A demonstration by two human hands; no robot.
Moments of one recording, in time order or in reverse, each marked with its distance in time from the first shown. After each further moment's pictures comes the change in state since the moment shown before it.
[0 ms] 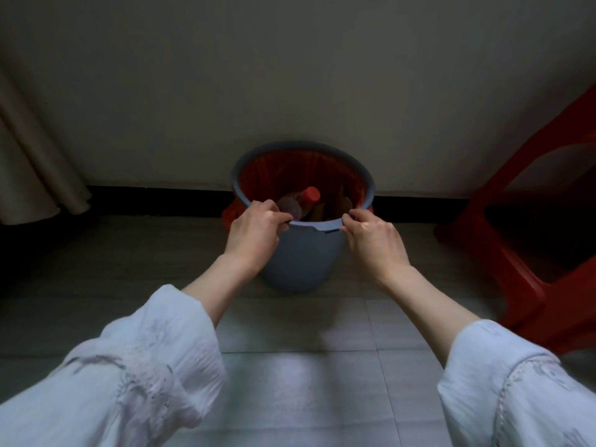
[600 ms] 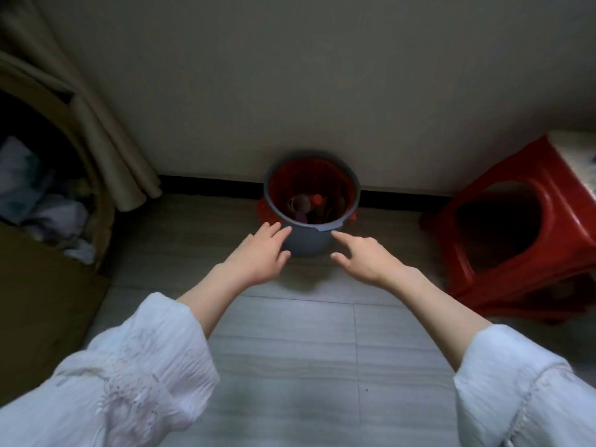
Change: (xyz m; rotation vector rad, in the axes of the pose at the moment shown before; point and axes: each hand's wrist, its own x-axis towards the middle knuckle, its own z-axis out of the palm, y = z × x) left_hand -0.037 0.088 -0.205 -0.079 -0.658 -0.210; right_hand -0.013 -0.036 -0.219 0.327 -0.763 0.114
